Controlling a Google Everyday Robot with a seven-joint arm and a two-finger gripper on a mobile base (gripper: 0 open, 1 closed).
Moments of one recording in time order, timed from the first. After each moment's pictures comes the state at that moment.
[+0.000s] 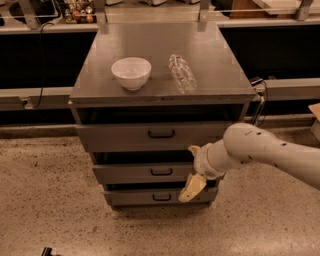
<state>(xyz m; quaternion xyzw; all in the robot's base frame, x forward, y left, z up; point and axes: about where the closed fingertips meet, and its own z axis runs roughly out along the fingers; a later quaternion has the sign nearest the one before) 0.526 -0.093 0.630 -0.59 0.75 0.12 0.27</state>
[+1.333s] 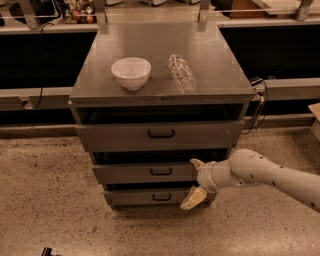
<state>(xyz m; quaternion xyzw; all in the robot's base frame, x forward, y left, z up) 0.545 -0.109 0.535 -0.57 0.74 0.16 0.32</state>
